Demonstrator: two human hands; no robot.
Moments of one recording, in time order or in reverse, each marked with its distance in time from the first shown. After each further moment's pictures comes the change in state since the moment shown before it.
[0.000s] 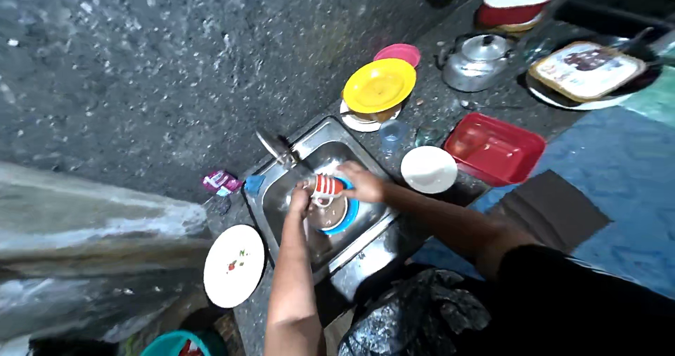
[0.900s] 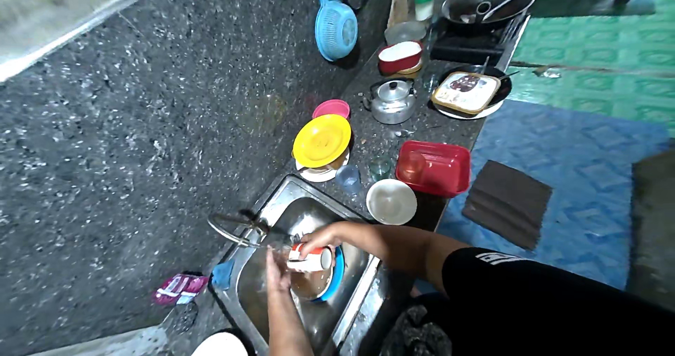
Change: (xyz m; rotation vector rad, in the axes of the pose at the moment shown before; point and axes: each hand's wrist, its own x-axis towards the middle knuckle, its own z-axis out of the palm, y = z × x) left_hand 0.019 -0.011 0.008 -0.556 0.029 0.047; right_hand 0.050 -0.004 0.014 0.796 -0.591 0.339
